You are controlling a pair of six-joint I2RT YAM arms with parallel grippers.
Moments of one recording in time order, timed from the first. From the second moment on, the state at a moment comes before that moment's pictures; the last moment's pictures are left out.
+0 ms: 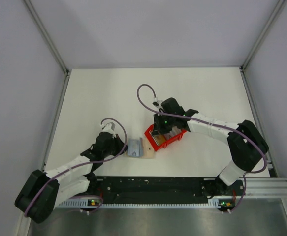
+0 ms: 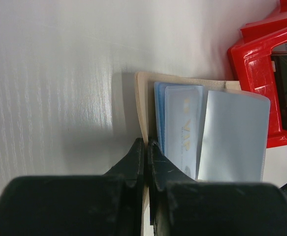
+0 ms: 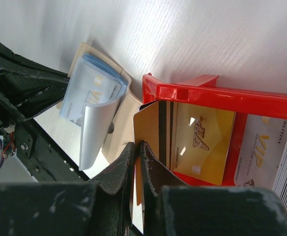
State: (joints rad) left arm -0.52 0.98 0.18 0.15 0.09 -0.76; right arm 0.74 1.62 1.04 -0.29 -0.33 0.46
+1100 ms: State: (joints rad) left arm -0.52 1.01 0.19 0.15 0.09 -0.75; right arm 0.74 1.66 1.04 -0.35 -0.18 0.42
